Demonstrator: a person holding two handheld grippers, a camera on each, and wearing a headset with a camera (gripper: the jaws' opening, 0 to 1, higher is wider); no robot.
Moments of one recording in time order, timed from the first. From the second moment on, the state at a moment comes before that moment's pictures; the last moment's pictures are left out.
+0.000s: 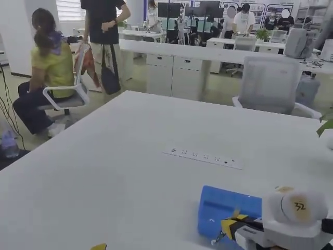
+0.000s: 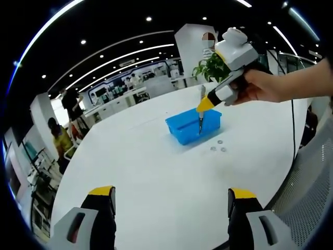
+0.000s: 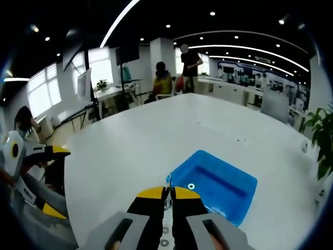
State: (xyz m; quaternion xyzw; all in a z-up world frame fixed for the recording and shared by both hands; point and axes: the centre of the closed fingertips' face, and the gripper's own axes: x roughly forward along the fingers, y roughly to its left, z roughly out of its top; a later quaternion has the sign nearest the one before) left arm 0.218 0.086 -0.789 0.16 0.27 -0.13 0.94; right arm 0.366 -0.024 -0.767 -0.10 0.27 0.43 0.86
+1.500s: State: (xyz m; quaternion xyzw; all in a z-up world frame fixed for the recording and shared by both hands) left arm 0.216 0.088 -0.801 0.17 0.30 -0.13 0.93; right arm 0.448 -0.020 -0.812 -0.12 0.29 0.40 0.86
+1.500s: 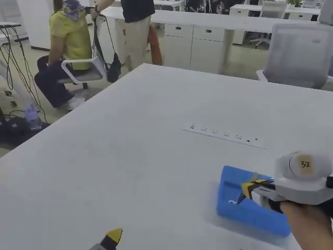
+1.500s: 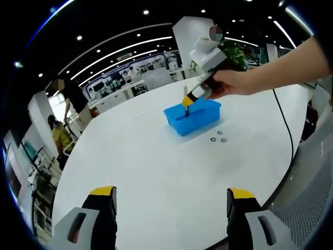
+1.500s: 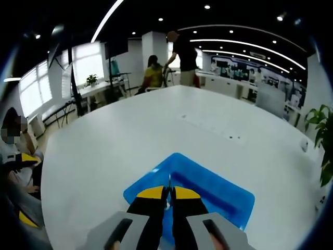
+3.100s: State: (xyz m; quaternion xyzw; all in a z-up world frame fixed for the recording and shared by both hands) left arm 0.219 0.089 -0.787 0.16 0.27 -0.12 0.94; right arm 0.370 -0.049 -0.750 -0.10 0.24 0.41 0.87
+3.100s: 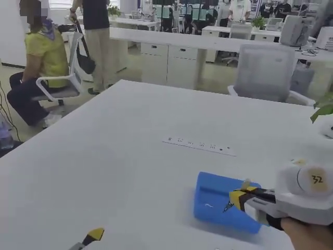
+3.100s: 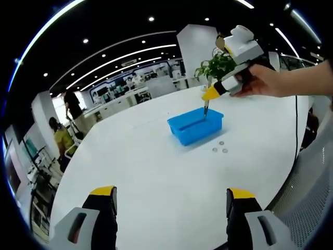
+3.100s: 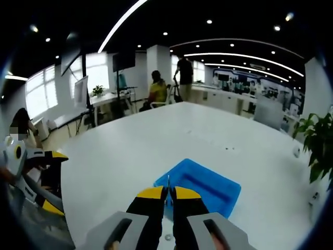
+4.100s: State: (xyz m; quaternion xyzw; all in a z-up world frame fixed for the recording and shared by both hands) left arm 0.220 0.087 -0.785 0.14 0.26 -0.12 0.95; right arm 0.344 -0.044 -0.812 -0.12 0.31 0.43 0.84
